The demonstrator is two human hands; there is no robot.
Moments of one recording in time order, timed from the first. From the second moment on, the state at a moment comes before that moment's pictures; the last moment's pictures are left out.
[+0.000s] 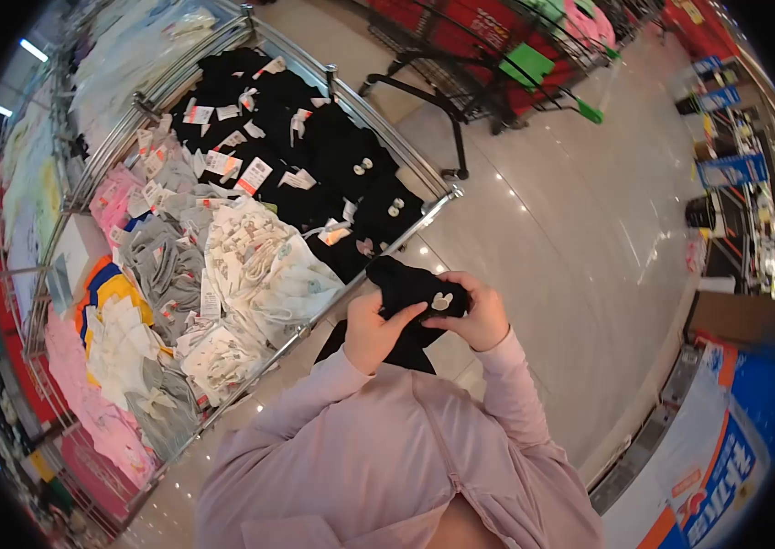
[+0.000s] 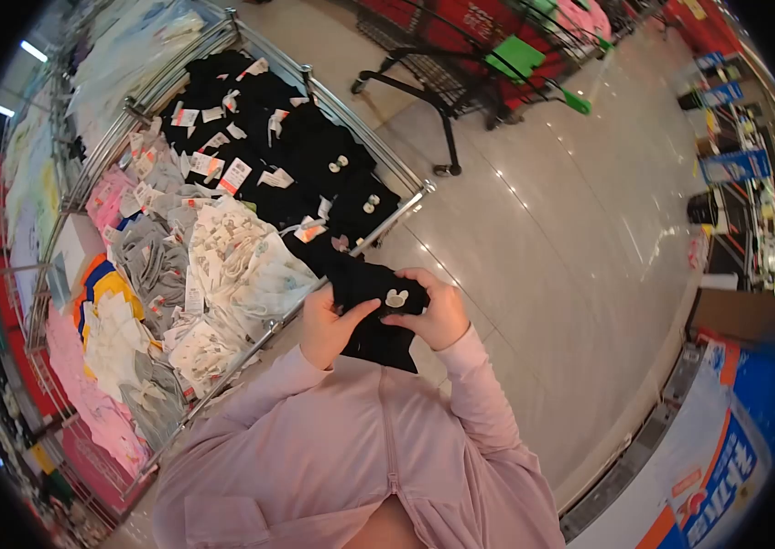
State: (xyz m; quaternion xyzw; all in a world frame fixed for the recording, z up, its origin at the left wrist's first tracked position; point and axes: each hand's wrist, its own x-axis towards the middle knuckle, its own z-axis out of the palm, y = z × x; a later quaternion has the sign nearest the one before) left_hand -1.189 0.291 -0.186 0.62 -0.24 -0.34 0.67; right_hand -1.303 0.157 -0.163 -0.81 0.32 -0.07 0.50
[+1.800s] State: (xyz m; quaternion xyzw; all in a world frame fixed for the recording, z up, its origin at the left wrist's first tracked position) left_hand -0.984 0.254 -0.336 0.91 -0.19 -0.37 0.04; right_hand -1.125 0.043 -0.276 -0.39 0.25 0.27 0.84
